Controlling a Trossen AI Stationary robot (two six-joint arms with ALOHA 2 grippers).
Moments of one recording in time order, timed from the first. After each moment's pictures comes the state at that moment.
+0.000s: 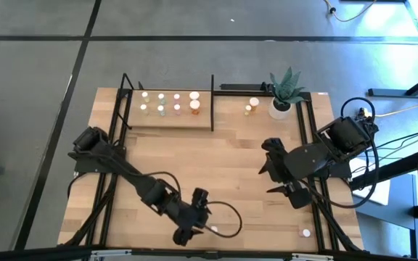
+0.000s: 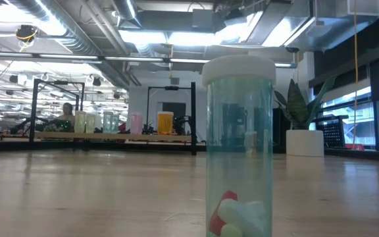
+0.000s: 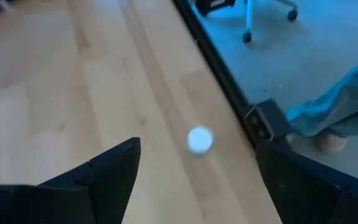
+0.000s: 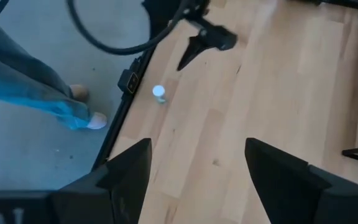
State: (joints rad) left arm -0.59 1.81 1.50 -0.48 -0.18 -0.15; right arm 0.53 1.69 2.35 -1.57 0.07 0.18
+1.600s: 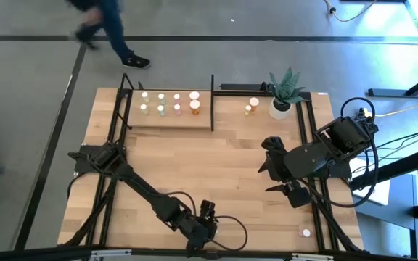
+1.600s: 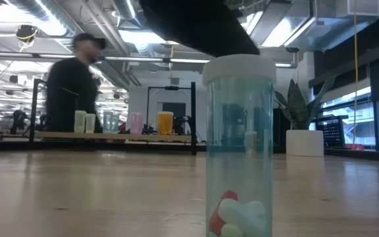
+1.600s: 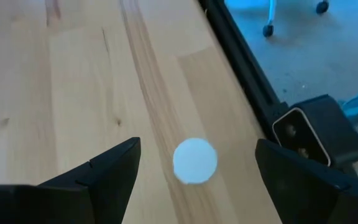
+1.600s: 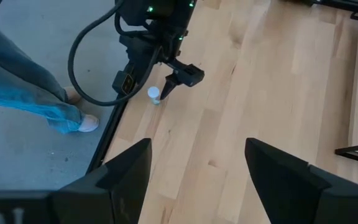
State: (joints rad) left arm -0.62 2.07 1.50 -0.25 -0.28 -0.21; right arm 0.53 1.69 2.35 -1.57 0.09 0.18
